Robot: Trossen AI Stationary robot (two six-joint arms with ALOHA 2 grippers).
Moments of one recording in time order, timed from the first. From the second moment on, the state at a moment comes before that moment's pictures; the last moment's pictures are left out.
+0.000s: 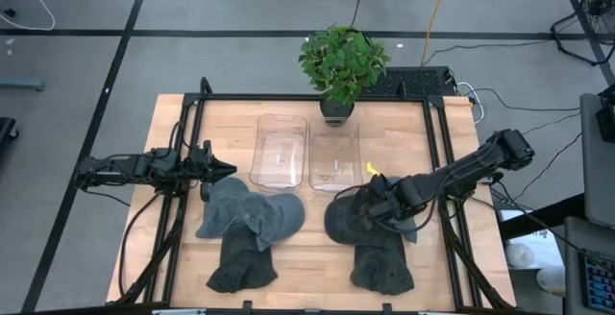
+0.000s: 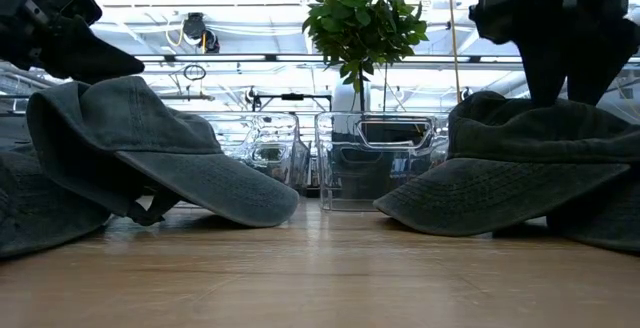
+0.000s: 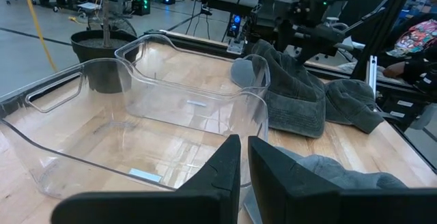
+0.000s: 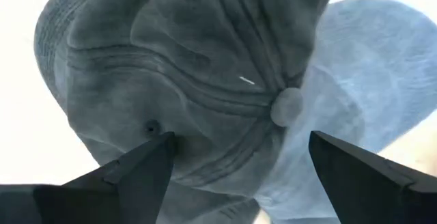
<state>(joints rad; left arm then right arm) -0.05 0.01 0.14 -0.29 -0.13 -0.21 0.40 1.50 1.11 -1.13 0.13 1.42</state>
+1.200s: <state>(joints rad) -0.05 0.01 0.14 -0.29 -0.13 -0.21 0.39 1.50 1.10 -1.01 0.07 1.34</state>
